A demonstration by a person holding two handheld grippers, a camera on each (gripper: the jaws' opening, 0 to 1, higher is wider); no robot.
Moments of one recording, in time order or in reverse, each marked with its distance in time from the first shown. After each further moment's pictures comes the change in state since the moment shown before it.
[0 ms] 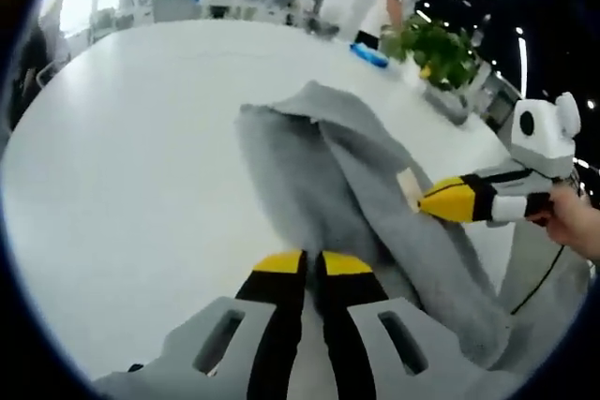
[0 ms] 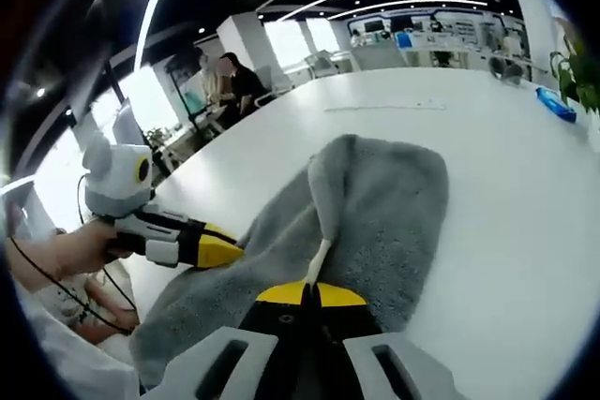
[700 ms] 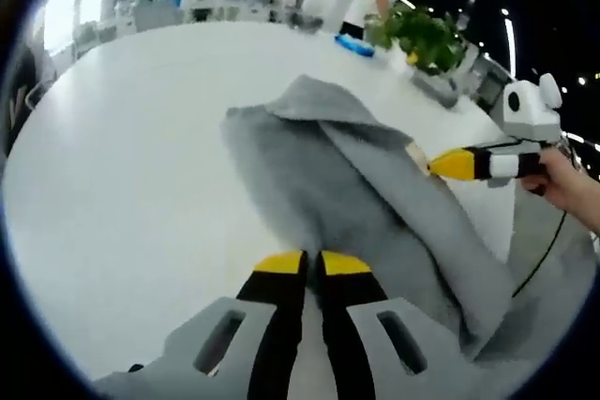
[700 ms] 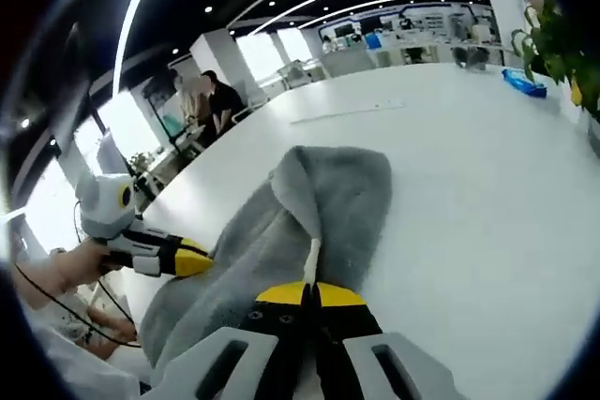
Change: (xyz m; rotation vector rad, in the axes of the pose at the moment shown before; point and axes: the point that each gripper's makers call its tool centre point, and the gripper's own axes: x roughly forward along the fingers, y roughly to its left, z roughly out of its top) left arm 0.002 -0.003 -0.002 0.140 0.037 -0.017; right arm -0.020 -0.037 0.000 0.120 -0.049 -0.054
